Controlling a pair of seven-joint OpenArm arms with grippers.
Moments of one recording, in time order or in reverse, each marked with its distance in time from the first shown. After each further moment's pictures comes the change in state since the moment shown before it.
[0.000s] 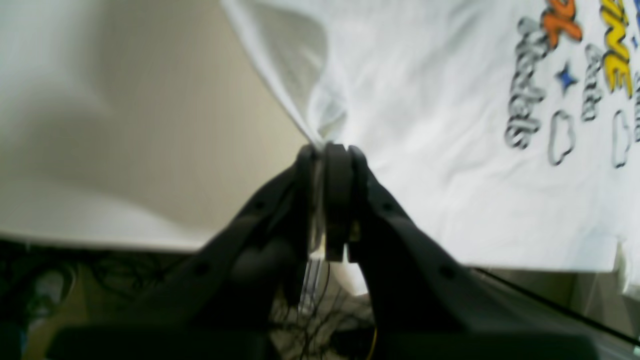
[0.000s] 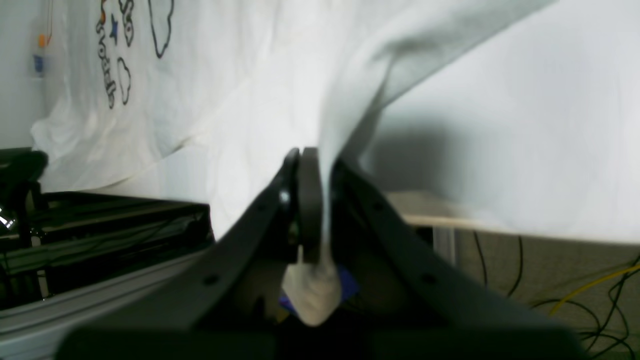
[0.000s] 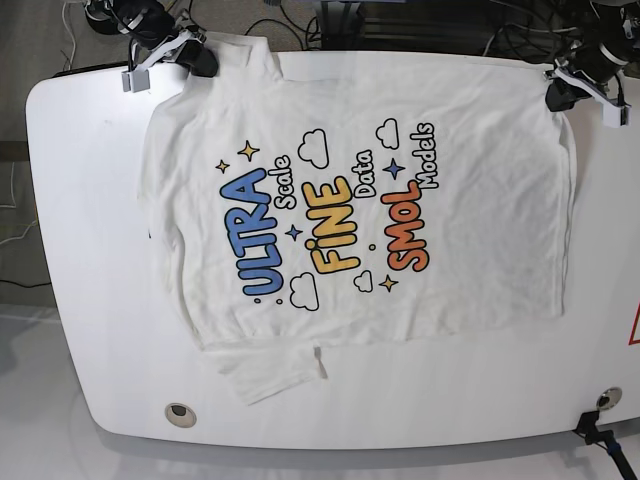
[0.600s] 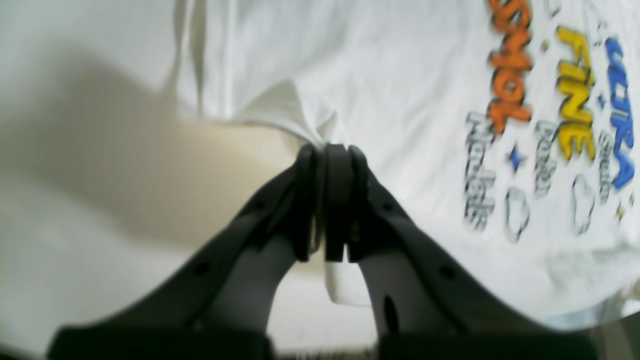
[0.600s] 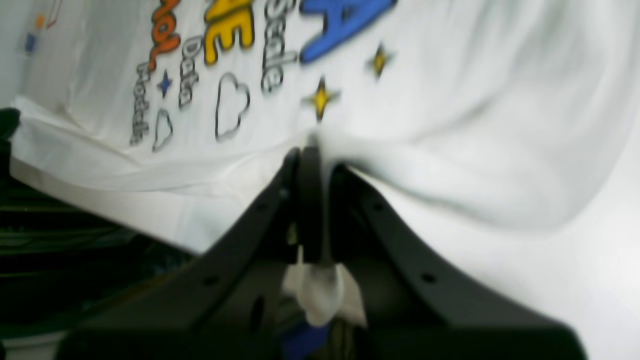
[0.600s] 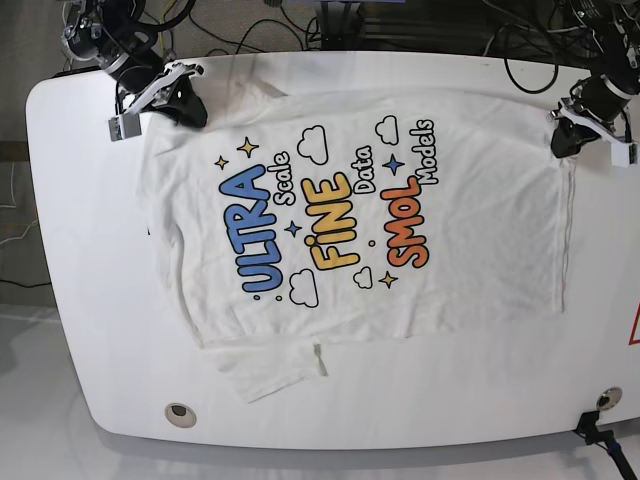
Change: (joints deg) left arm -12.2 0.0 -0.1 0.0 0.2 -0.1 0.5; right arm 5.4 1.5 -0.1 15.3 -2.5 -0.9 -2.1
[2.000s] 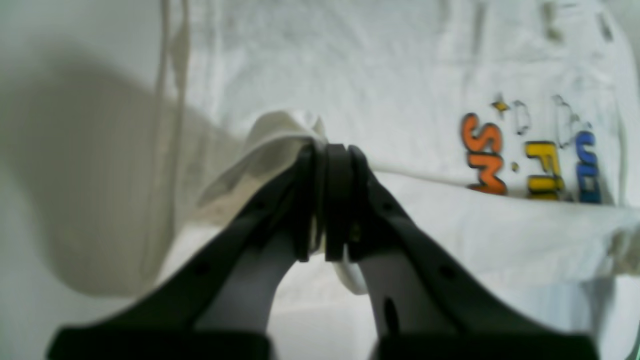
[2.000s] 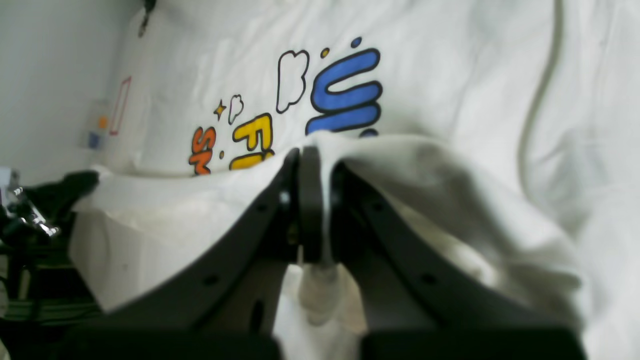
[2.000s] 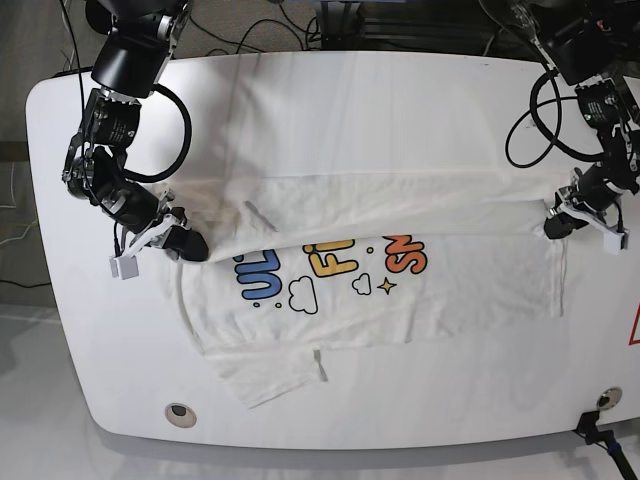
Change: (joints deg) left arm -27.1 -5.1 8.2 -26.2 8.6 0.0 -0.4; right arm 39.4 4.5 -5.2 -31.5 -0.3 -3.9 -5.6
